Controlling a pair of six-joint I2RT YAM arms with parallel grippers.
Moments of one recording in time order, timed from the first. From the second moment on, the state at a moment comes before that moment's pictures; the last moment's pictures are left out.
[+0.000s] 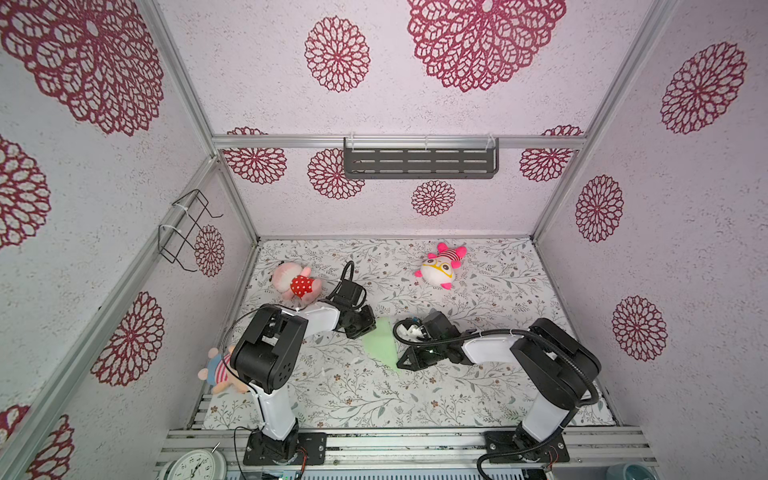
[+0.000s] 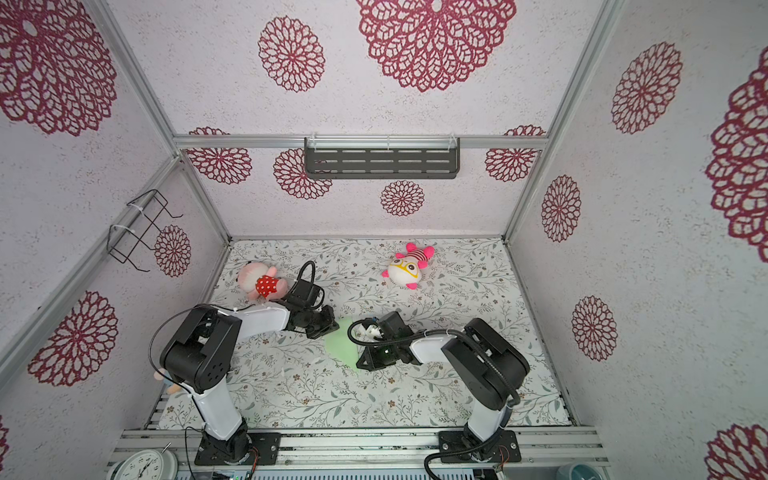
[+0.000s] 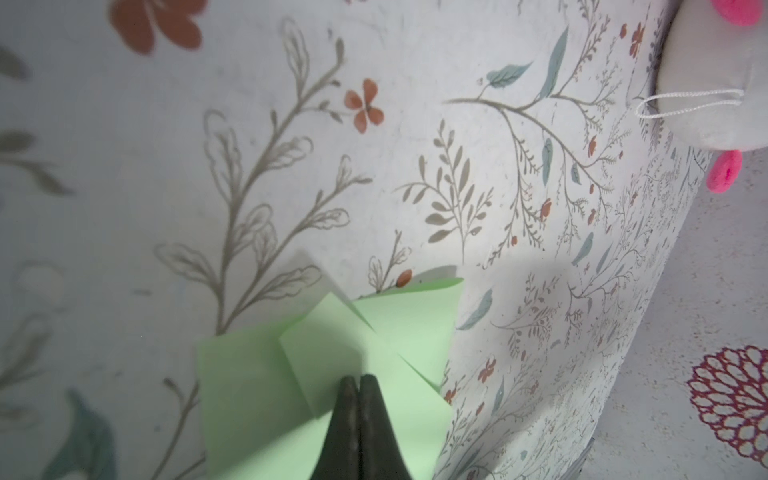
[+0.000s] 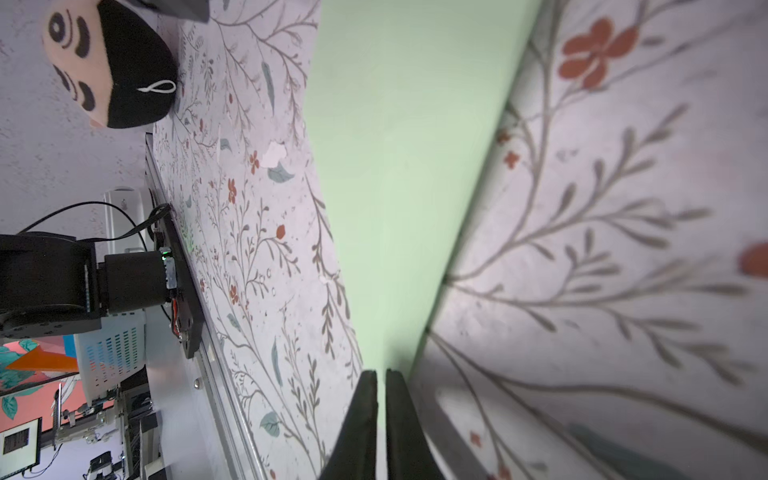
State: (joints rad) left arm -0.42 1.84 0.98 -0.22 0.34 -0.82; right arm 0.75 1.69 0.70 0.07 -0.60 0.49
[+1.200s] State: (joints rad) left arm -0.41 1.69 0.68 0.16 0.51 -0.96; right arm 0.68 1.83 0.84 0.27 -0.45 0.55
